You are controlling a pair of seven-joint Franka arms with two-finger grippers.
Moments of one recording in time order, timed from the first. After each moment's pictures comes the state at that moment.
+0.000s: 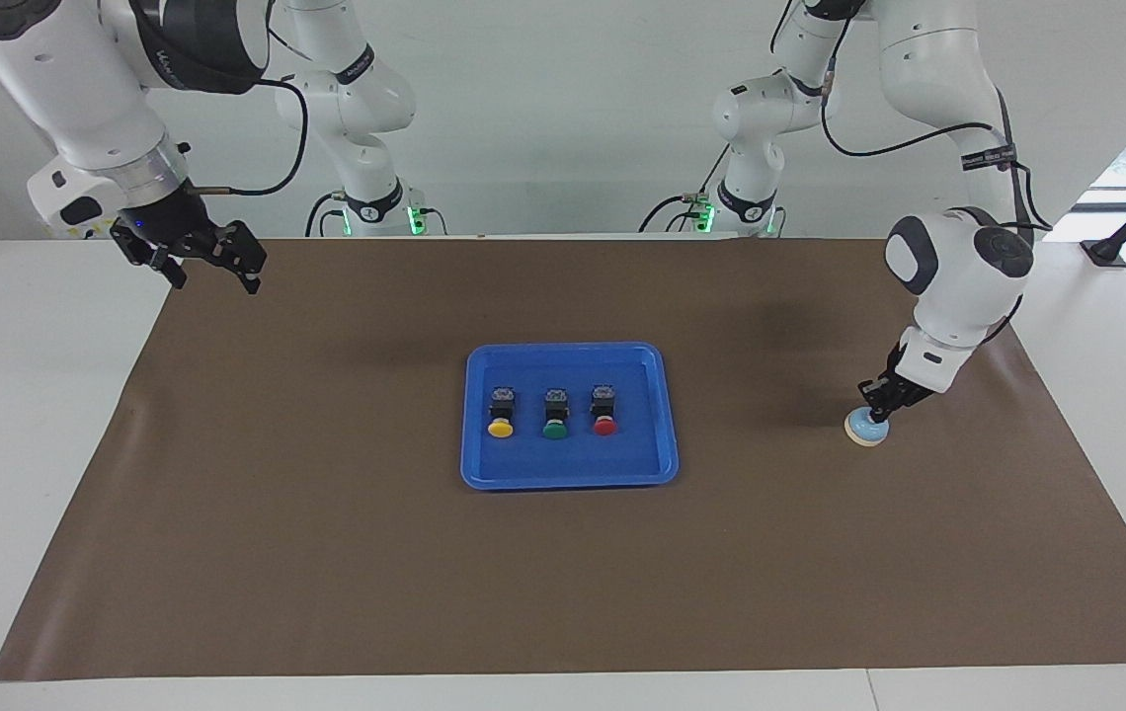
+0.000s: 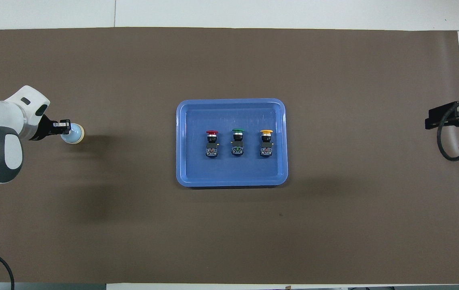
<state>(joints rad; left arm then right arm) 0.22 0.20 -0.17 -2.09 0.01 2.38 -0.03 -0.01 -0.01 -0.07 -1.65 -0.01 1.60 0.04</state>
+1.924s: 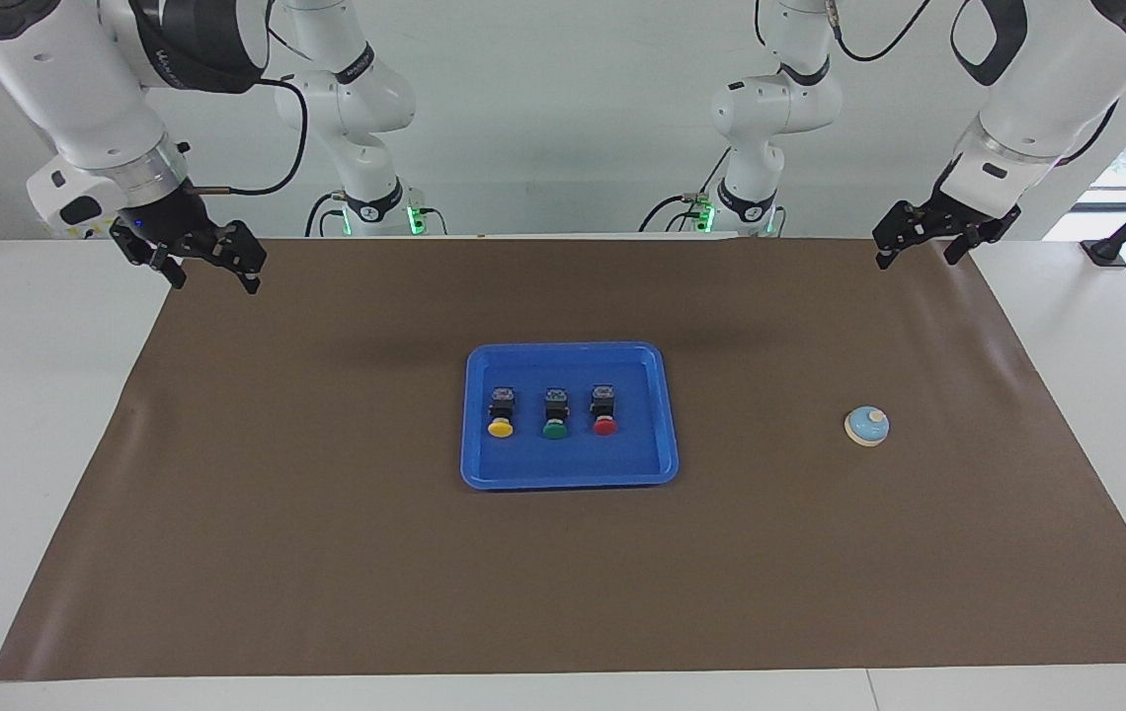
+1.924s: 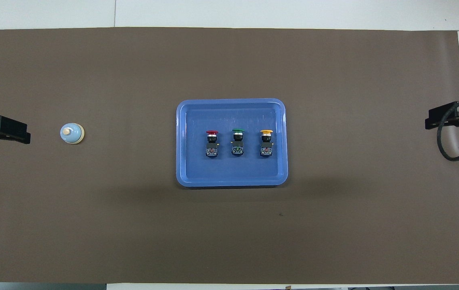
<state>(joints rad) 0.06 -0.04 -0.11 -1.62 0.01 1.51 -0.02 -0.01 -0.01 -0.07 -1.65 -0.01 1.60 0.04</state>
